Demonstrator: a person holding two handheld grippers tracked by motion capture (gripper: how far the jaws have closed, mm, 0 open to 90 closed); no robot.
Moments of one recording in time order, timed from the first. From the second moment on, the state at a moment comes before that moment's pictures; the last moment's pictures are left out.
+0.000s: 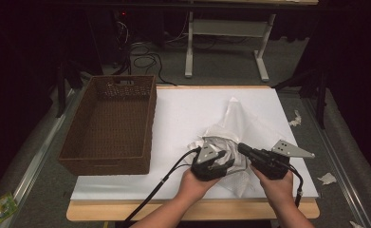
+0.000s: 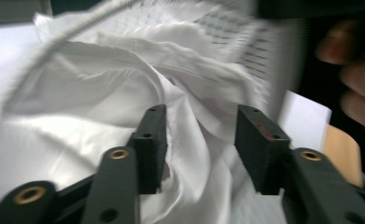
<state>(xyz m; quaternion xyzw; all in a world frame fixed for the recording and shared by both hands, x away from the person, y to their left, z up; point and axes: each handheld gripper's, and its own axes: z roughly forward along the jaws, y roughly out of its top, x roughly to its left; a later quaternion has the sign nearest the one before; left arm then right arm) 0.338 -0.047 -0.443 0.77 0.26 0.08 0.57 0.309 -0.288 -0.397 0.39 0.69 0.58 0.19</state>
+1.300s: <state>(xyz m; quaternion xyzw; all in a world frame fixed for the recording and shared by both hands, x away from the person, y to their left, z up) 0.341 0.001 -0.423 0.74 0.28 0.12 0.59 0.309 -0.280 -0.397 0.38 0.70 0.57 0.19</state>
